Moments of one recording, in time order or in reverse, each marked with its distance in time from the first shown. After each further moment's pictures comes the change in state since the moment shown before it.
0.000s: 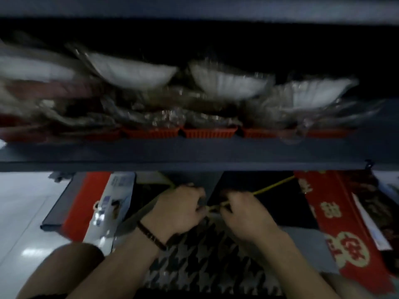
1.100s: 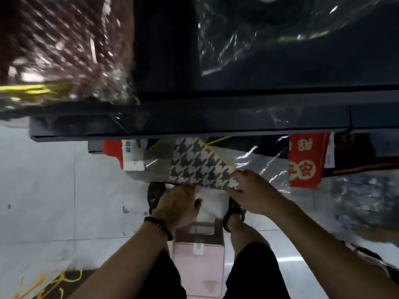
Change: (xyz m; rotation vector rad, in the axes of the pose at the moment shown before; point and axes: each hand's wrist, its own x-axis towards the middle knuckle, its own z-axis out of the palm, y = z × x) left_hand -0.059 0.054 -0.138 -0.169 -0.544 -0.254; right_hand -0.023 -0.053 -0.185 0.163 -0.624 0.232
